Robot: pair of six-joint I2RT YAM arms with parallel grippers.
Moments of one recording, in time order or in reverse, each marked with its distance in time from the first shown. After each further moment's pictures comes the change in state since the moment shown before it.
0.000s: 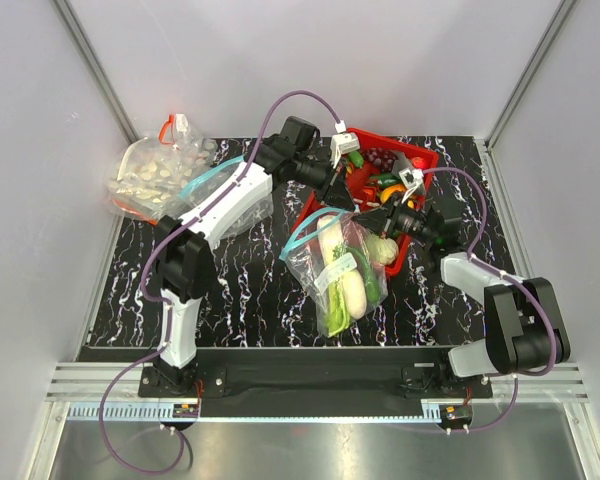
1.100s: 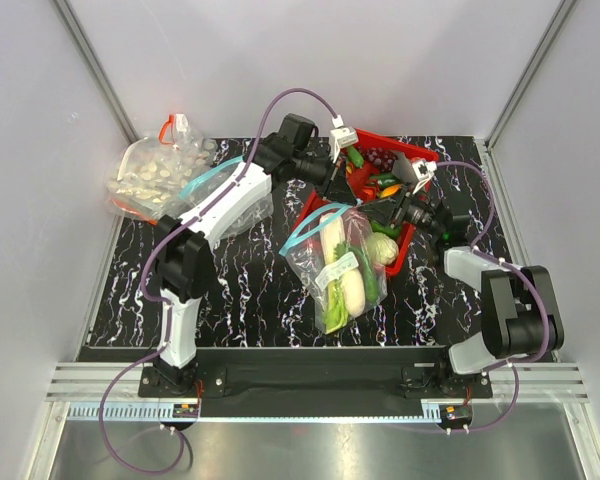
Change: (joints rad) left arm 0.013 -0.002 -0.014 0.086 -0.024 -0.089; right arm -0.080 0.074 0.030 0.151 -0.050 0.118
